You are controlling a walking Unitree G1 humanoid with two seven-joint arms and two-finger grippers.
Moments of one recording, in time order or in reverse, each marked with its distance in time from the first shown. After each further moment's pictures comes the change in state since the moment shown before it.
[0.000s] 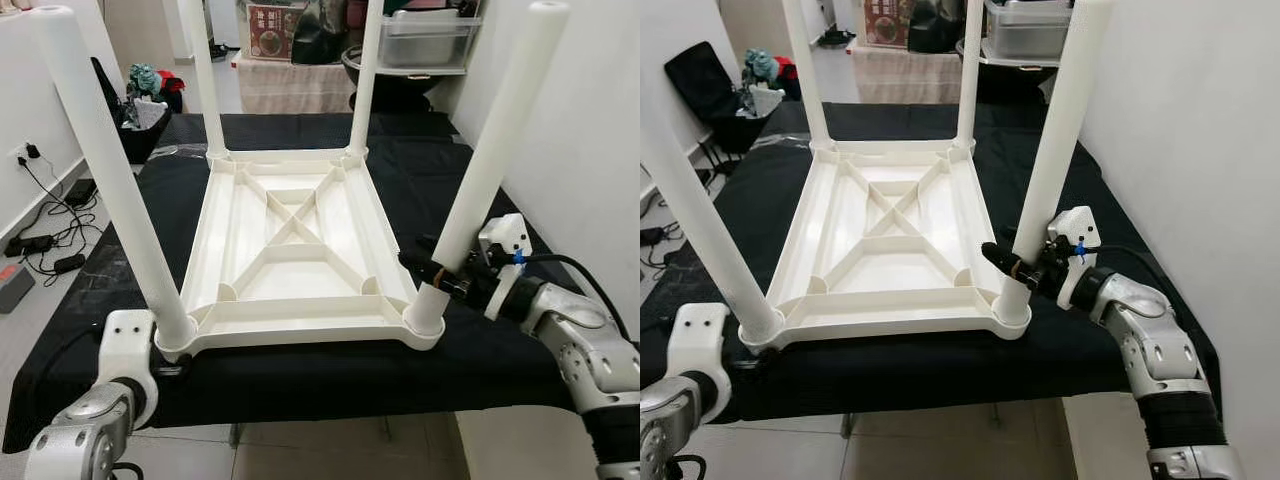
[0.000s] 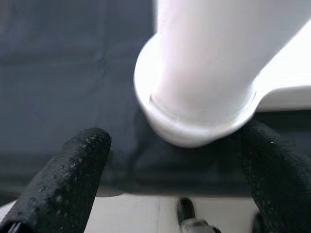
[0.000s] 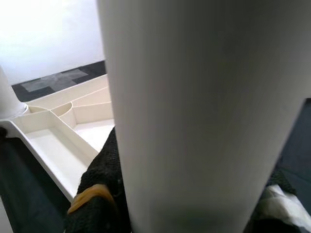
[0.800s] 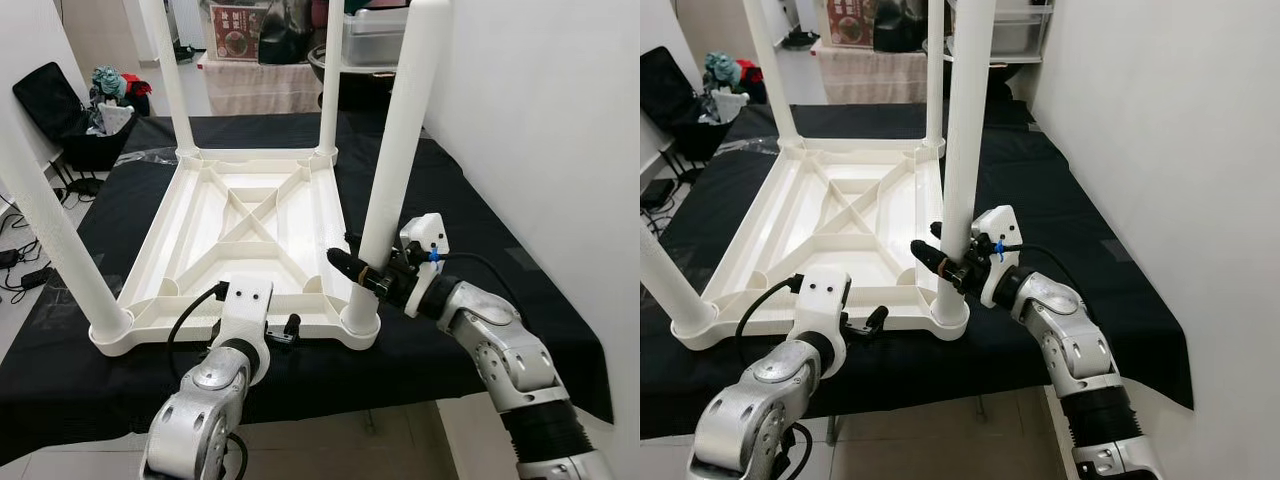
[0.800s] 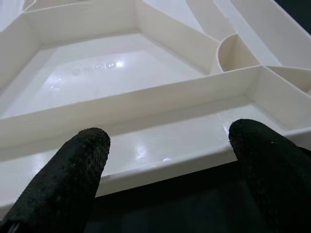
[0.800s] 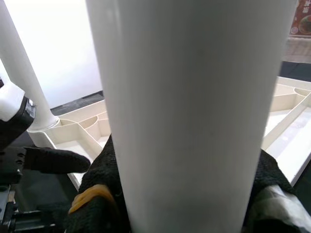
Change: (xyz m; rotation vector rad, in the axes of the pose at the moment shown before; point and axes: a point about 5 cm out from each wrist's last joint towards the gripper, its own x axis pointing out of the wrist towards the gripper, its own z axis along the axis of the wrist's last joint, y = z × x) left arm 0.003 -0.114 0.033 0.059 -0.236 -0.251; right arm 0.064 0.050 0.003 0.084 -0.100 0.072
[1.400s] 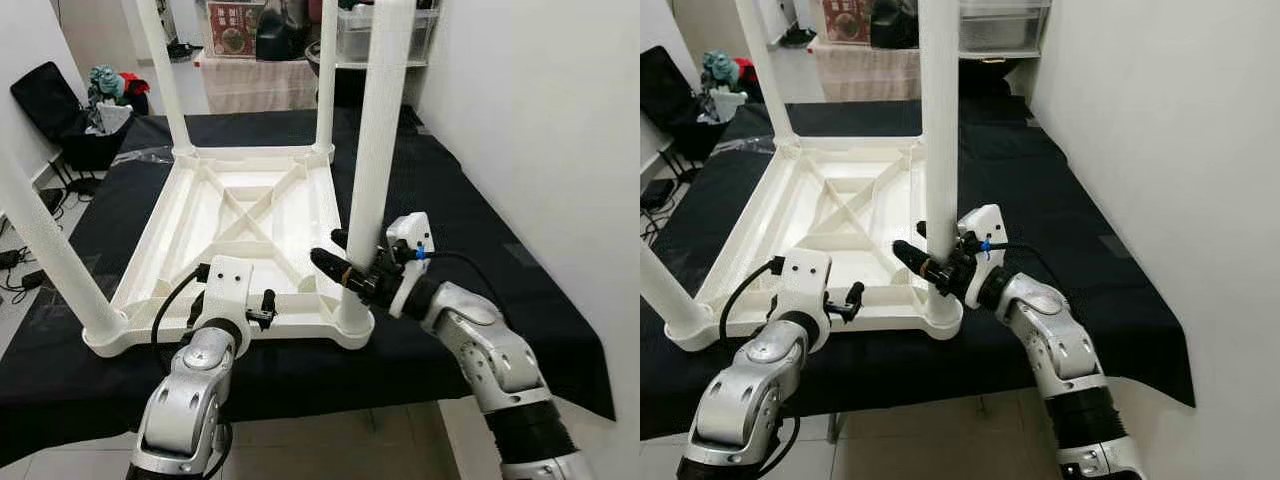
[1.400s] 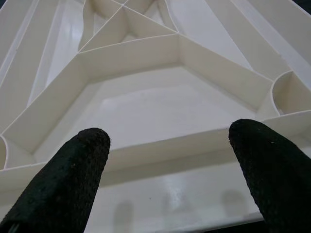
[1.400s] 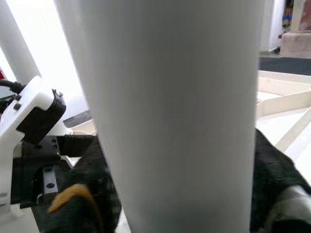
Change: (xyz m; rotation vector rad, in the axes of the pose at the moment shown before) left arm 0.015 0.026 0.009 0.046 -0.079 0.122; right arm 0.010 0.010 0.001 0.050 -0.034 0.008
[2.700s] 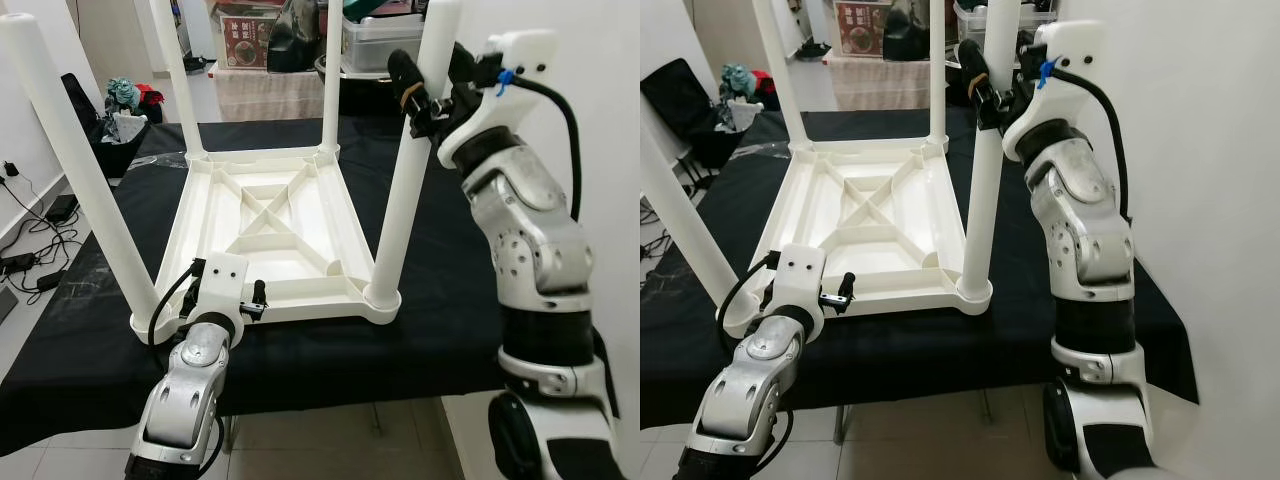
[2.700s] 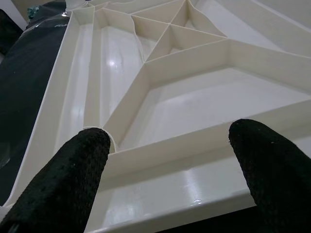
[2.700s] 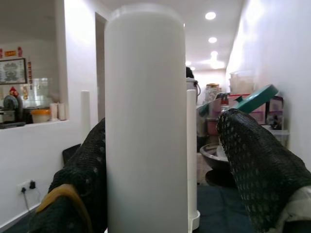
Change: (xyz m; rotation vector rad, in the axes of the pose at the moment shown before) left arm 0.011 0.009 0.000 0.061 -0.087 0.062; right arm 0.011 -0.027 0.174 -0.274 -0.391 -0.578
